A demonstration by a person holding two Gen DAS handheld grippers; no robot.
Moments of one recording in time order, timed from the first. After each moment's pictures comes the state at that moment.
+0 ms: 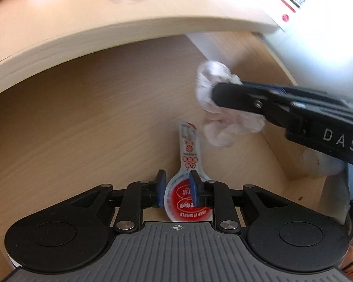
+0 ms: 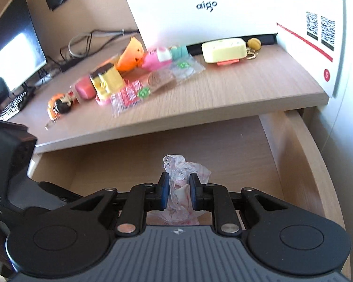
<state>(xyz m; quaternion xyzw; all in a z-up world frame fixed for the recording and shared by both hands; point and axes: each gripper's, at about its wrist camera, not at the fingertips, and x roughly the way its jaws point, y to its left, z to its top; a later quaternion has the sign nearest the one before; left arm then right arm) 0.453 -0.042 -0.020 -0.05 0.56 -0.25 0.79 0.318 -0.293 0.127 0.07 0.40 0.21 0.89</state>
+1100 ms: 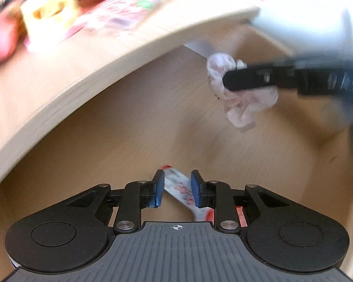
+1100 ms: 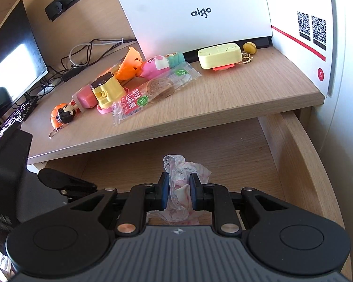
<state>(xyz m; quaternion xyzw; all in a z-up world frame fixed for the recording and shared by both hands) 0.420 -0.001 -0.005 0.06 0.51 -0.27 0.81 0.339 -0.226 0.078 0.09 0.39 0.21 0.89</state>
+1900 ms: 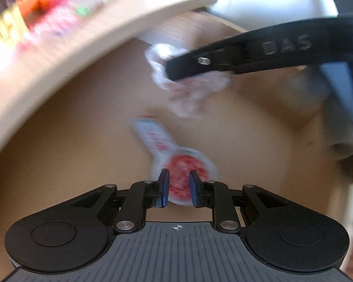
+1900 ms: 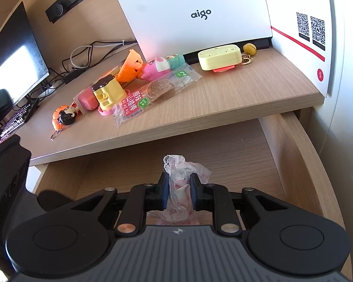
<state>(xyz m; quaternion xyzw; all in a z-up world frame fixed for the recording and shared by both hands) 0.398 -0.029 0.005 0.14 0.48 -0.30 0.81 0.338 -0.227 0.078 0.09 0.39 0.21 0.89</state>
